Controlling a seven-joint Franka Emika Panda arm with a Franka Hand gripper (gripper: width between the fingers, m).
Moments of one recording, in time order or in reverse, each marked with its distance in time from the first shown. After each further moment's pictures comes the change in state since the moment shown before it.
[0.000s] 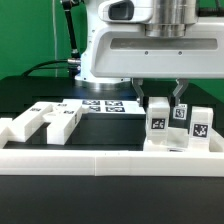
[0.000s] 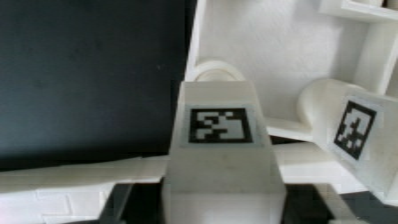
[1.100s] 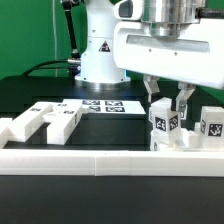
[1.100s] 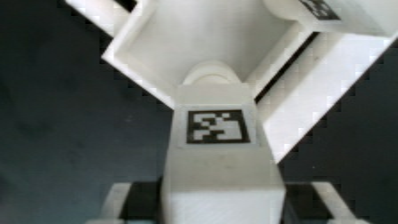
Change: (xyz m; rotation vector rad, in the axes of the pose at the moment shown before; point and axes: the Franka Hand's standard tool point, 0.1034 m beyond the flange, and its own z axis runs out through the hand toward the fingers) arm 0.002 -0.013 0.001 0.018 0.052 0.820
